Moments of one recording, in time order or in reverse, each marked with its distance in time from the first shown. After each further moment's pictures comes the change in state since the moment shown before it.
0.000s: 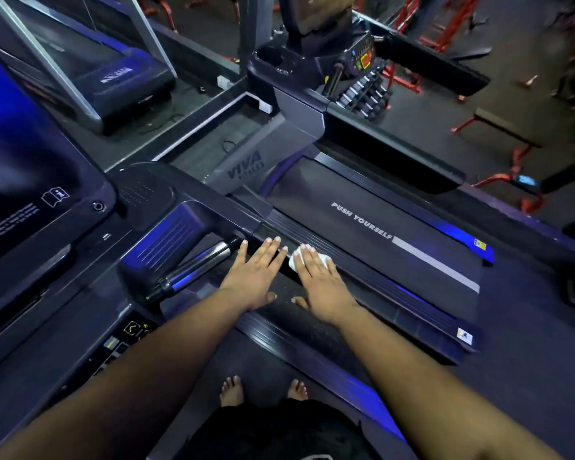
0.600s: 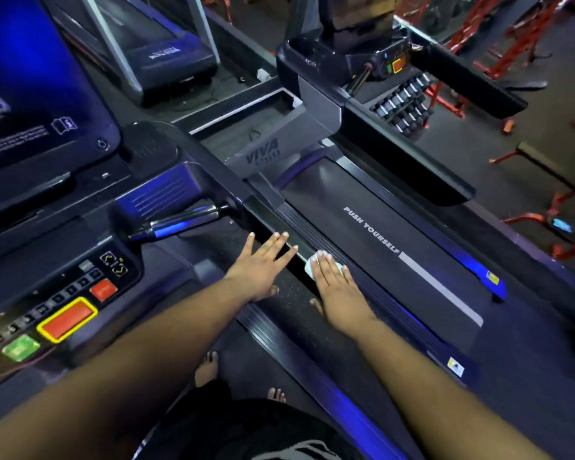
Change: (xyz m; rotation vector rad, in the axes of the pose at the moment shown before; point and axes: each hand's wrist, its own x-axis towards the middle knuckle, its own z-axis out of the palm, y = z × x) left_hand -0.007 0.090 0.012 -0.054 -0.012 -0.097; right_hand -0.074 0.085 0.028 -0.057 0.029 -0.114
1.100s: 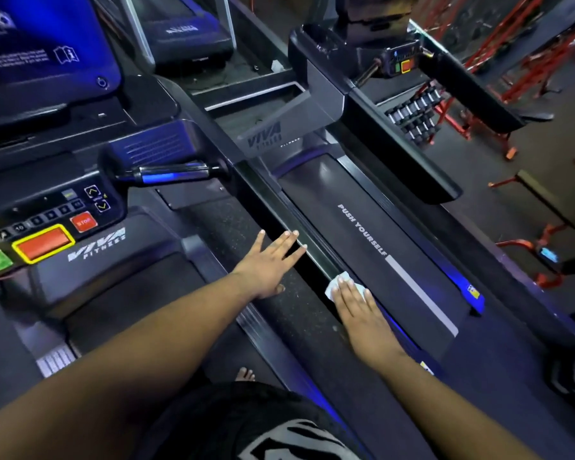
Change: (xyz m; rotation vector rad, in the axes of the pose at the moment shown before) left_hand -0.015 0.098 0.023 -0.025 0.010 -0.007; right_hand -0.135 0.082 0.038 -0.268 0.008 -0.078
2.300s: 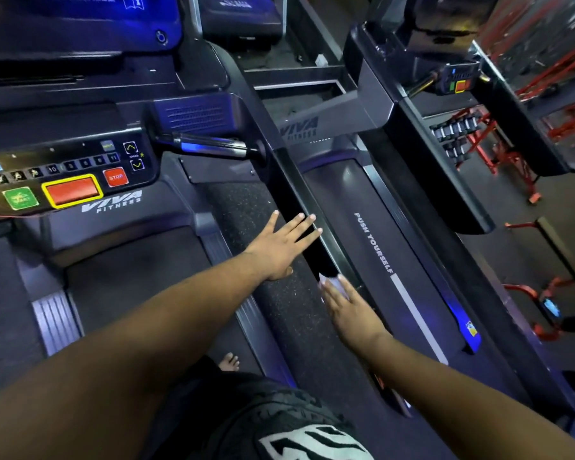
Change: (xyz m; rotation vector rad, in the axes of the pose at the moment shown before) left_hand 0.009 -0.031 0.016 -0.083 0.118 -0.117; right_hand 0.064 -0.033 -0.043 -1.004 -0.217 -0.531
